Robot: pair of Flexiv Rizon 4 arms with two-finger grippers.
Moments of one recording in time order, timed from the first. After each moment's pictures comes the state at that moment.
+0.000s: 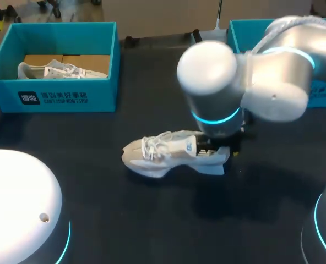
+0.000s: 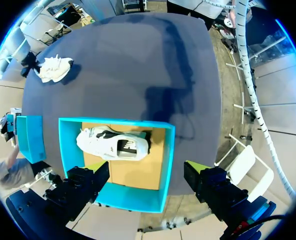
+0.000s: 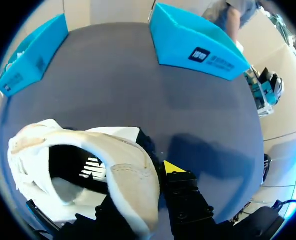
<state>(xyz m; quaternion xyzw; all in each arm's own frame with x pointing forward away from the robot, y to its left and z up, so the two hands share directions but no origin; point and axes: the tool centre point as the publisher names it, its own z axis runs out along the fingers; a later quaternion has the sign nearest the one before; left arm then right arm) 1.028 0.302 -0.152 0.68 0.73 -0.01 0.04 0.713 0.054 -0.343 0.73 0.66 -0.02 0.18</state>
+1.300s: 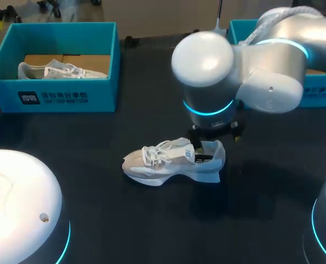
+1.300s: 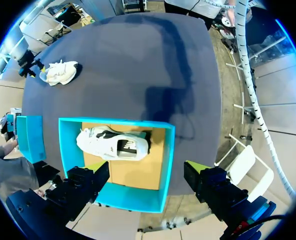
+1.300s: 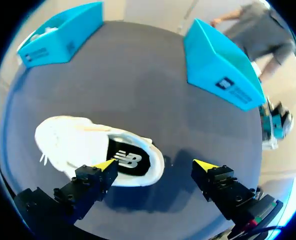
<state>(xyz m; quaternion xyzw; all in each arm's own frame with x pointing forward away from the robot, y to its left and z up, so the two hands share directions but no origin) 1.028 0.302 -0.152 0.68 0.73 -0.01 0.04 0.731 0.086 -0.306 0.62 0.76 0.01 0.17</state>
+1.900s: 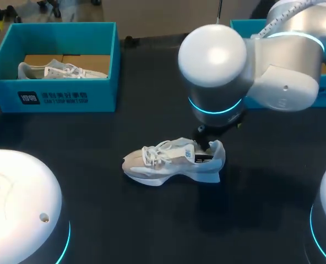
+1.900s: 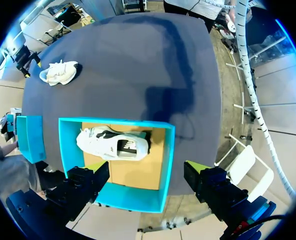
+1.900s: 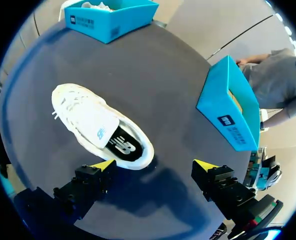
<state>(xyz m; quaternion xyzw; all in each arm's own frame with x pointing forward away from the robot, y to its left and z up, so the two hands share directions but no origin) 1.028 0.302 -0.152 0.68 0.73 -0.01 0.04 0.724 0.078 -0.273 0.47 0.86 -0.01 0.20</state>
